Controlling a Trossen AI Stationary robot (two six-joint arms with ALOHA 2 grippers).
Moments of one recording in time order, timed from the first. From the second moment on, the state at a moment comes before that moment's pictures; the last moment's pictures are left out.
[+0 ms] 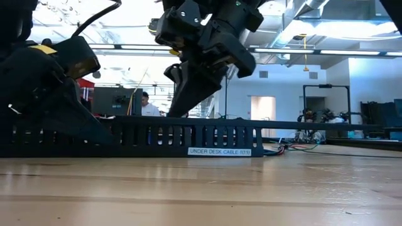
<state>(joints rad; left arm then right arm) -0.60 1.68 0.43 0.44 -0.69 -0.72 0.11 2.13 1.59 -0.52 -0.13 -0.40</state>
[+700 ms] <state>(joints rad) -0.46 1.68 0.43 0.54 -0.52 -0.49 0.14 2.12 1.75 -0.45 0.01 -0.48</state>
